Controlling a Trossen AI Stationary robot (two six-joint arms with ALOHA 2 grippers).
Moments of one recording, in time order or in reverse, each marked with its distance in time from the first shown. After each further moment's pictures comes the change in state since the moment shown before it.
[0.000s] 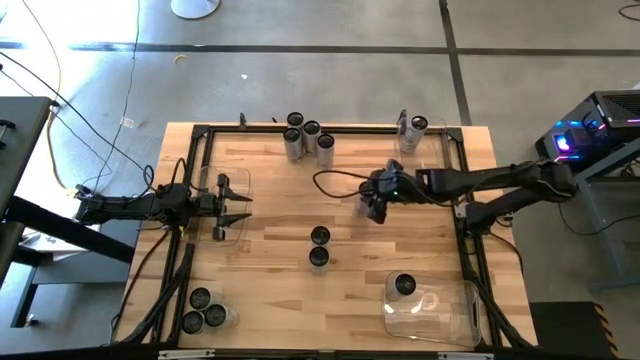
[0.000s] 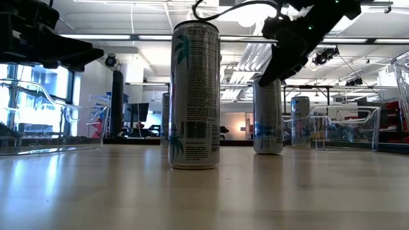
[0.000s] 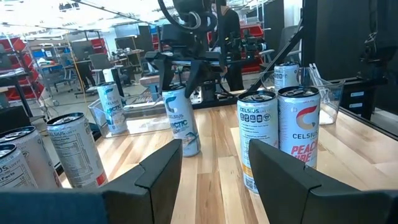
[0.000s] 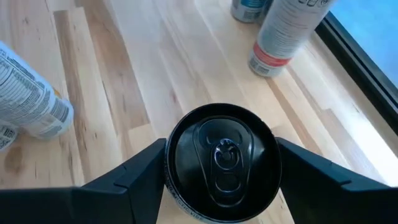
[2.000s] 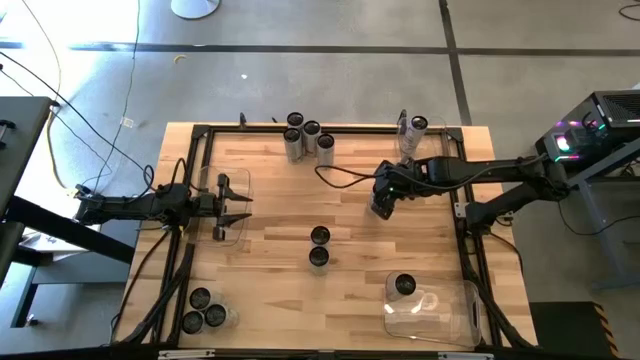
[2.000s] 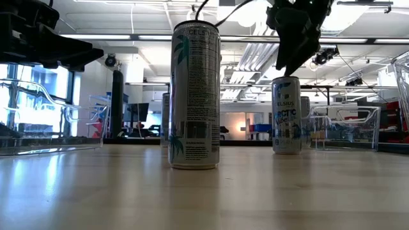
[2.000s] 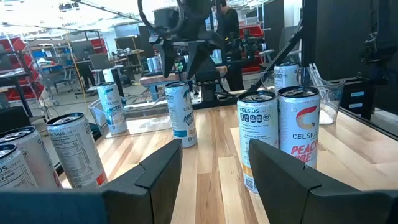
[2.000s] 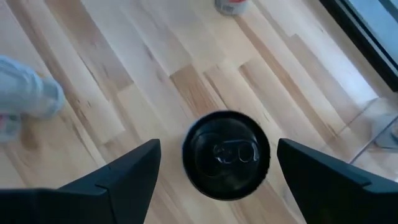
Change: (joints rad) left arm 0.000 0.000 0.000 0.000 0.000 0.000; right arm 0.010 0.058 0.313 -0.553 0.021 0.282
